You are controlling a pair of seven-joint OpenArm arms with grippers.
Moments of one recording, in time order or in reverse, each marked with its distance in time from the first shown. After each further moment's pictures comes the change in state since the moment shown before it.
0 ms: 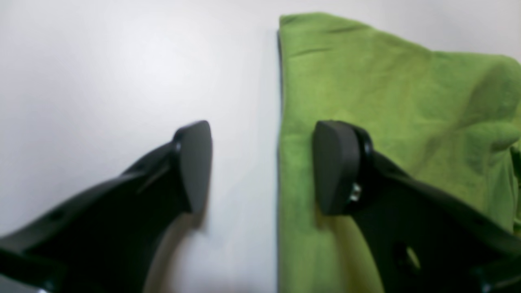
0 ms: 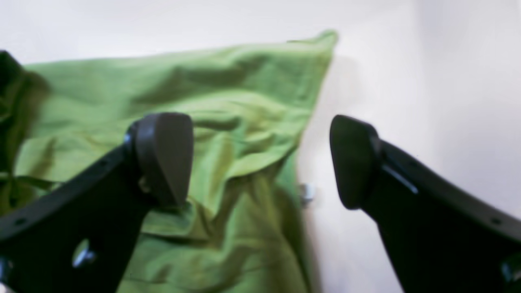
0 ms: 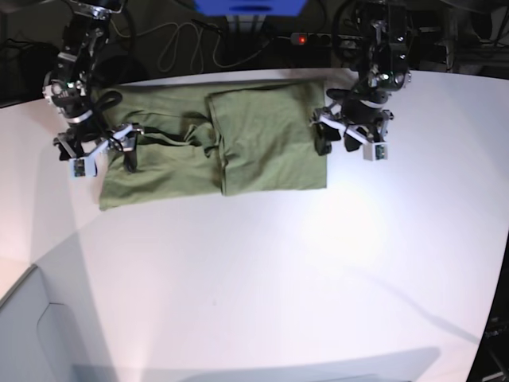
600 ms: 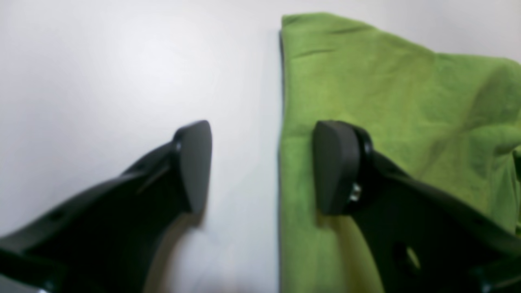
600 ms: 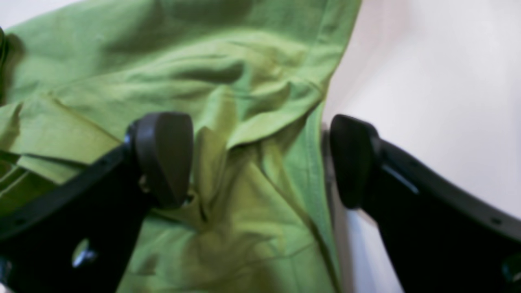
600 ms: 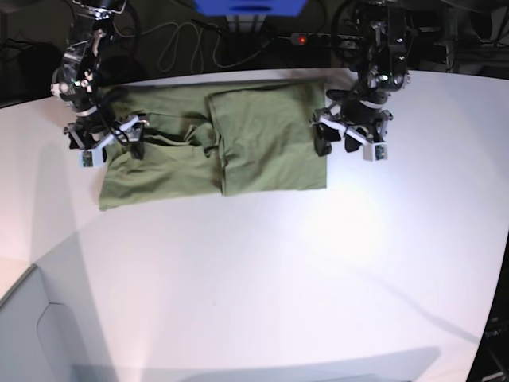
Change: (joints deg) left arm -0.3 0.1 0.0 -1.8 -0.2 -0.3 -1.3; right arm -0.9 0.3 -1.3 -6.7 0.0 0.0 1.9
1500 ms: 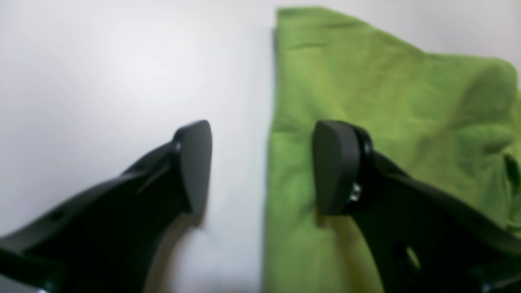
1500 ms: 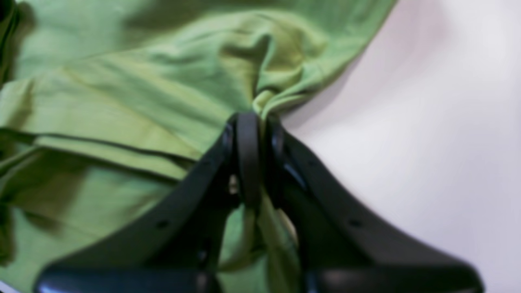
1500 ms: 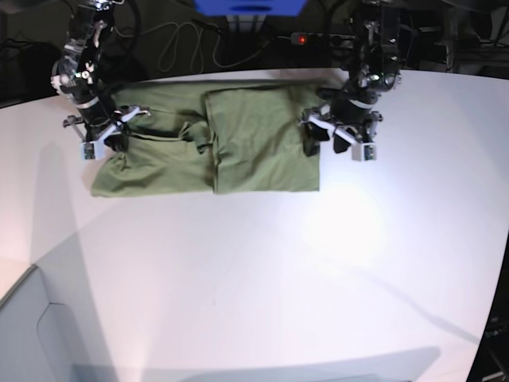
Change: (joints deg) left arm -0.2 0.8 3.8 -0.2 0.2 0.0 -0.7; right arm -2.6 -0.4 -0.3 4.6 -0.6 0.1 -1.8
